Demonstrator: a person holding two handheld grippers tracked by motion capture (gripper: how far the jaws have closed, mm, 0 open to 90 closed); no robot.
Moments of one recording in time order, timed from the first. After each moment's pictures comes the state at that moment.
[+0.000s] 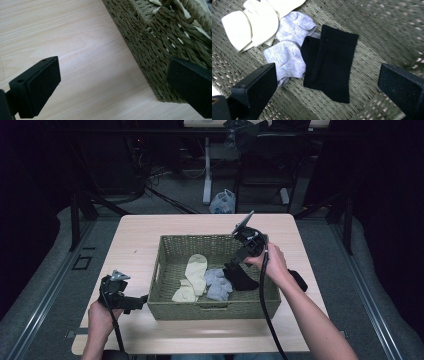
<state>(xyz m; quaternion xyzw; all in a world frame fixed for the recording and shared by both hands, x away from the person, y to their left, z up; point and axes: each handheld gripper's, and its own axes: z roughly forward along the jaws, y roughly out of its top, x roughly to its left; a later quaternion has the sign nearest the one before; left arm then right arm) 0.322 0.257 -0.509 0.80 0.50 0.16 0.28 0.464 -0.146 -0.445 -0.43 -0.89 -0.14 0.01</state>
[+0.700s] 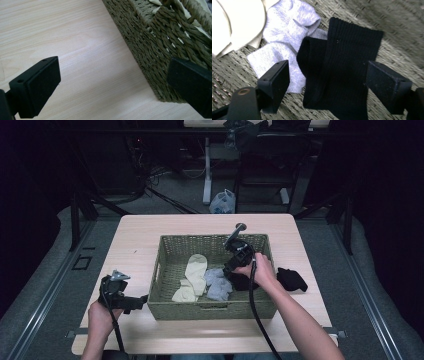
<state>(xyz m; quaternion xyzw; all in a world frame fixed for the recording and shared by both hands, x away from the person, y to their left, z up) 0.322 0.257 -0.509 0.80 0.50 0.15 0.28 0.473 -0.124 -0.503 -0.44 -0.89 -0.11 0.03</state>
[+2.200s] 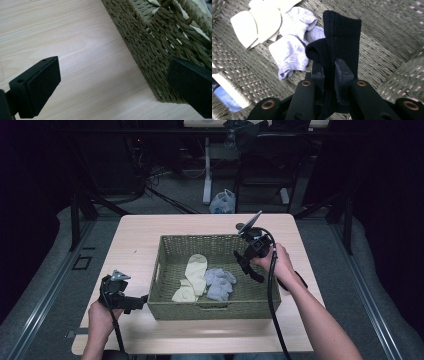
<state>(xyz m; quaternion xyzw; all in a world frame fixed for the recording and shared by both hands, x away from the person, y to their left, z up) 0.322 0.256 -0.509 0.80 0.50 0.16 0.28 0.460 -0.165 -0.440 -0.45 -0.88 -0.15 0.03</state>
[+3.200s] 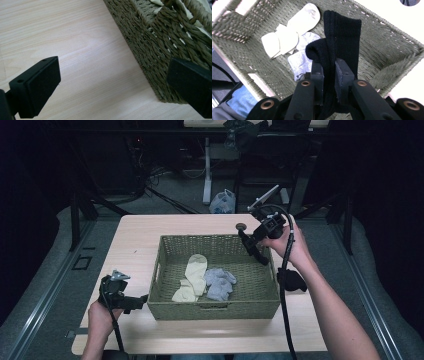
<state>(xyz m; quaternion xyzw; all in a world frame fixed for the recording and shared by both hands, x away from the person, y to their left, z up) 0.322 0.257 -0.509 0.80 0.51 0.16 0.28 0.448 -0.182 -0.353 -0.44 -0.87 -0.22 0.00</state>
